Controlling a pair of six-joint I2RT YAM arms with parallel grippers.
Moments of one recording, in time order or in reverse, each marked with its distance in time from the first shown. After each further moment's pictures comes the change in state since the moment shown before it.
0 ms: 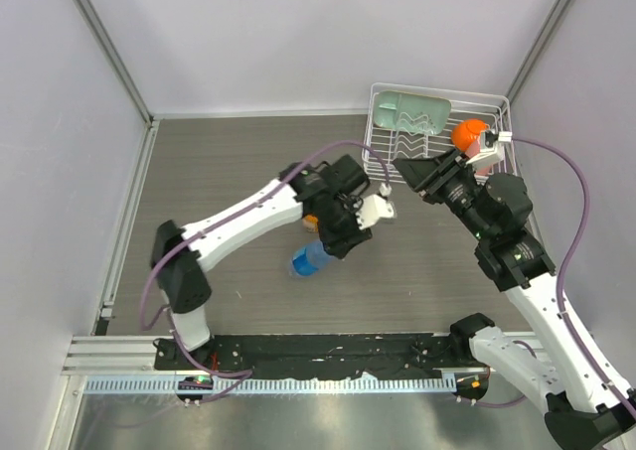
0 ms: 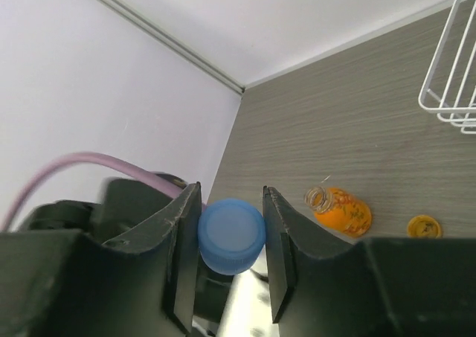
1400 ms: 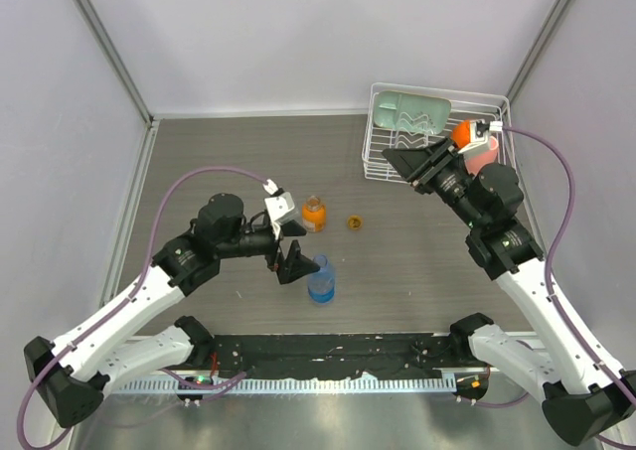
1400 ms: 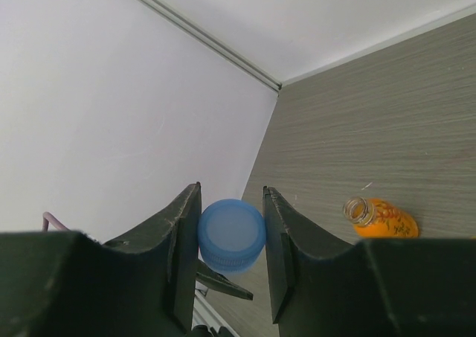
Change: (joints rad) left arm 0.182 -0.836 -0.830 0.725 0.210 -0.402; right arm 0.000 0.077 0.003 0.129 -0.065 0.076
